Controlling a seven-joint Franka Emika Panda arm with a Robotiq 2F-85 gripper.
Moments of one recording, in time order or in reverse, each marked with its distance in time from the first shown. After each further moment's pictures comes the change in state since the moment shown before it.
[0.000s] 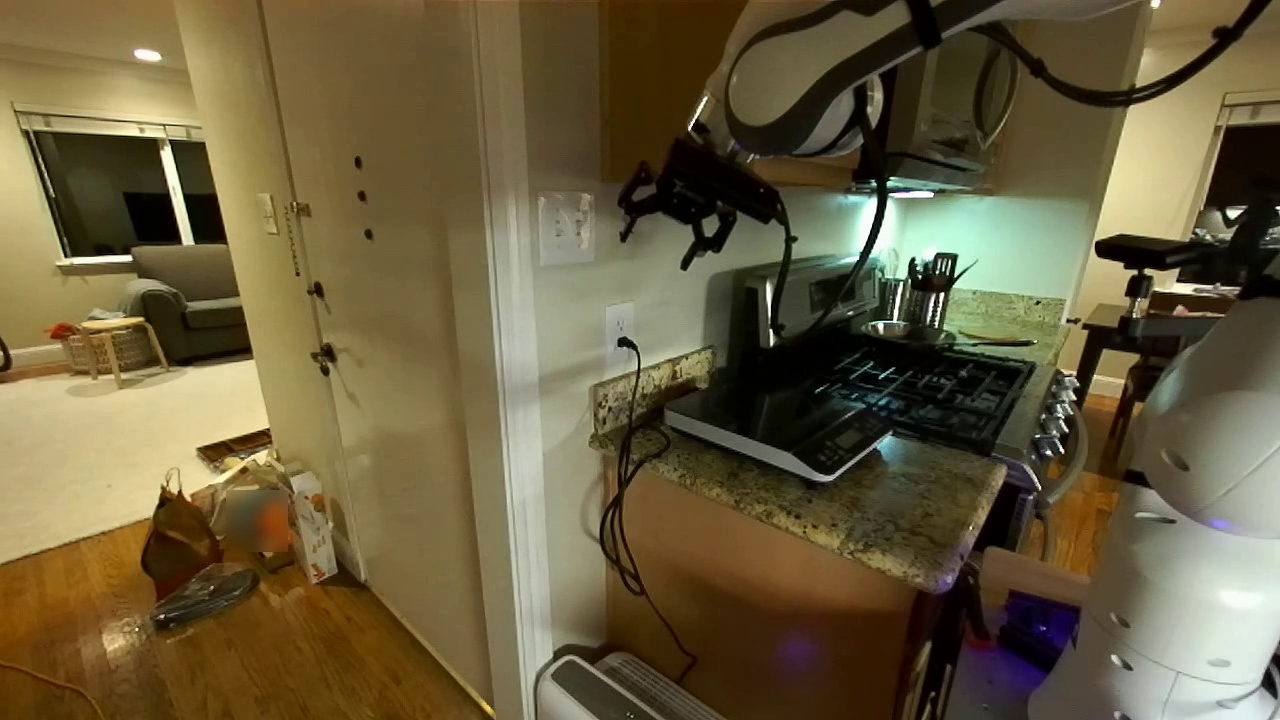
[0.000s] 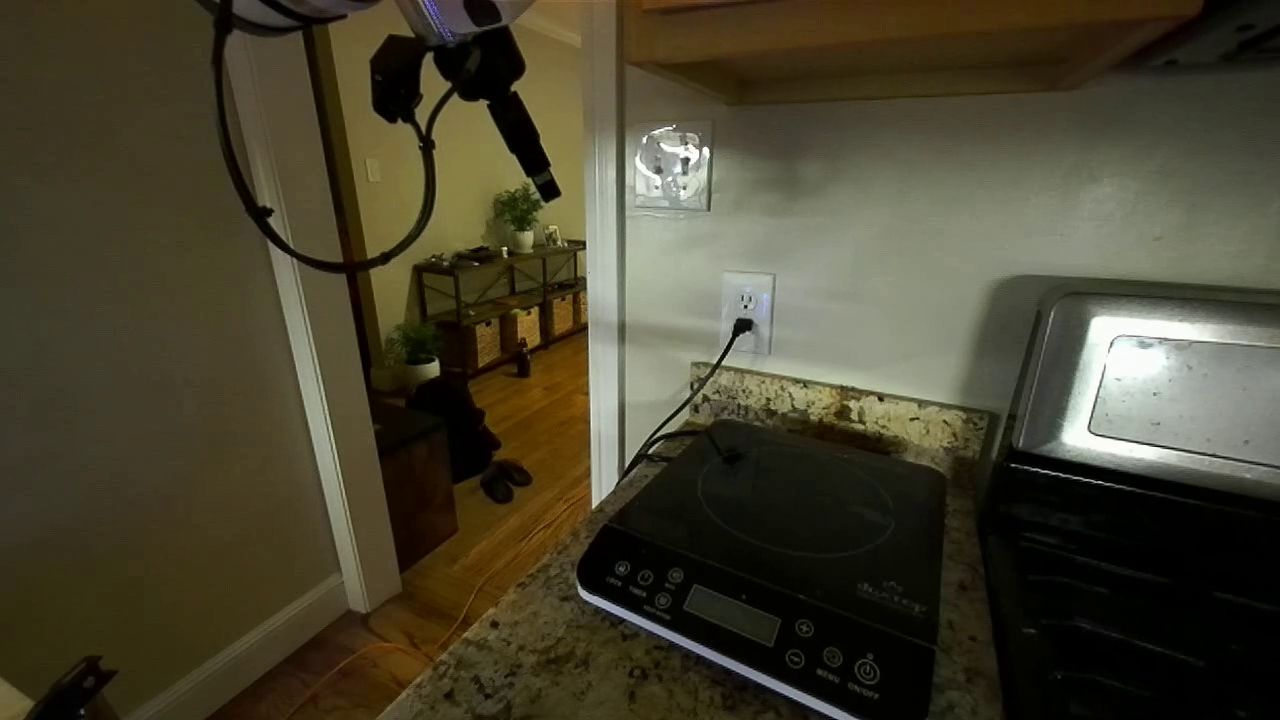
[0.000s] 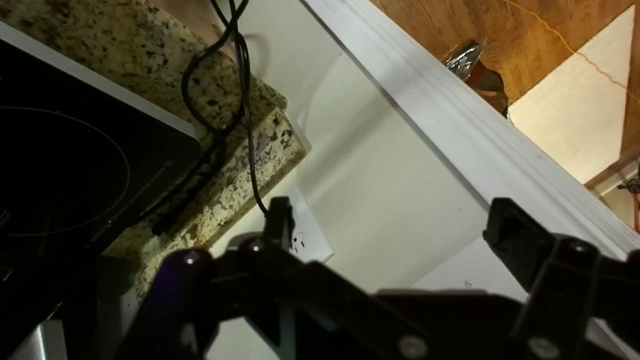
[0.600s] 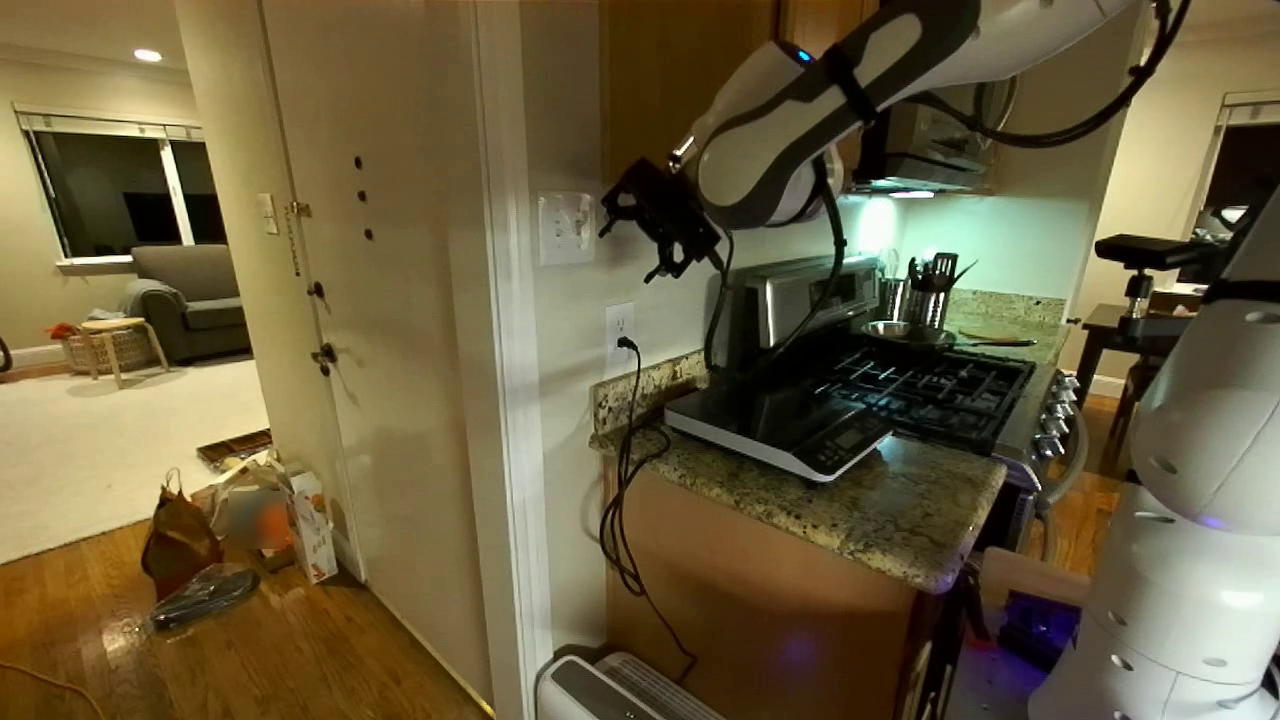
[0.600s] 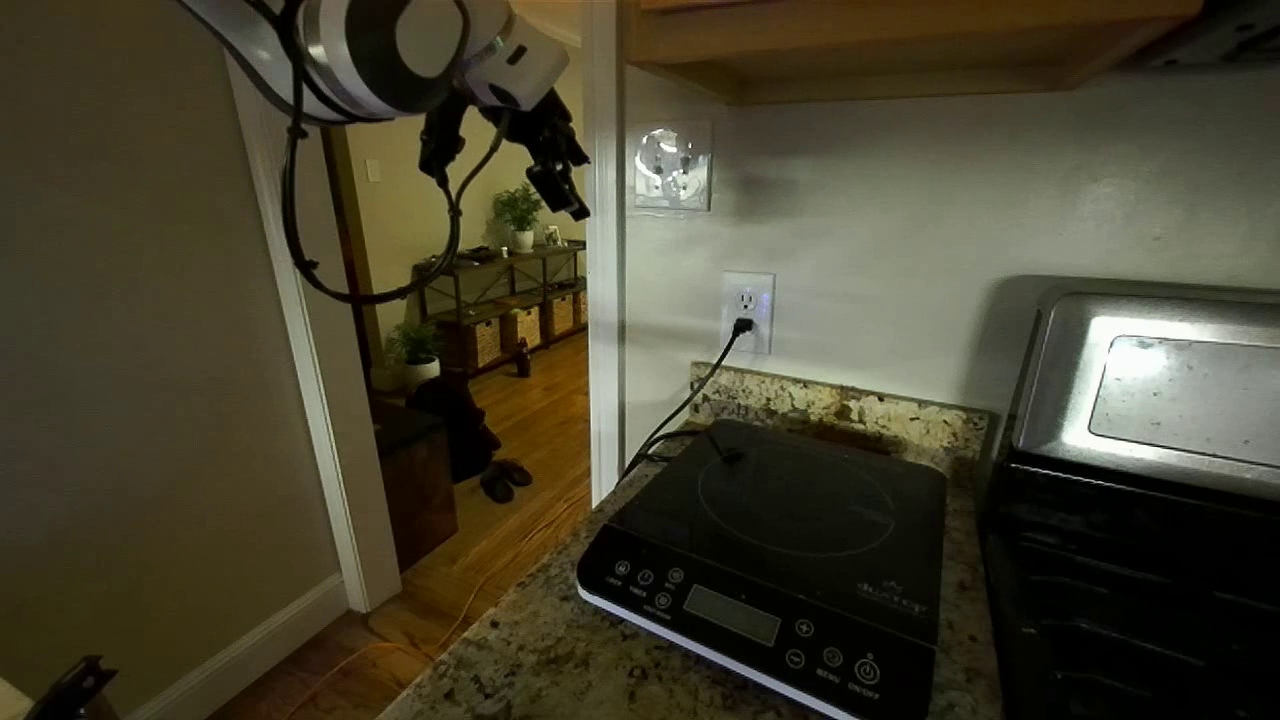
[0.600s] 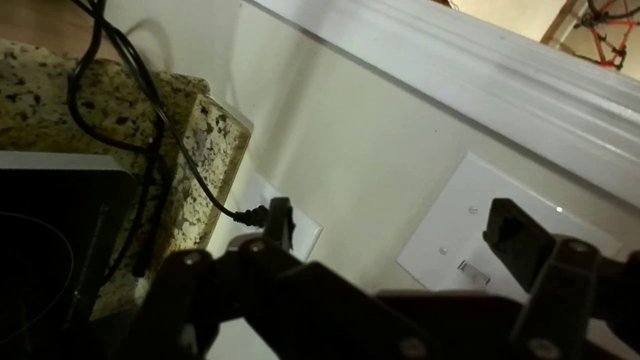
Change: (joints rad) arm -0.047 0.173 0.036 -0.013 0.011 0.417 0.345
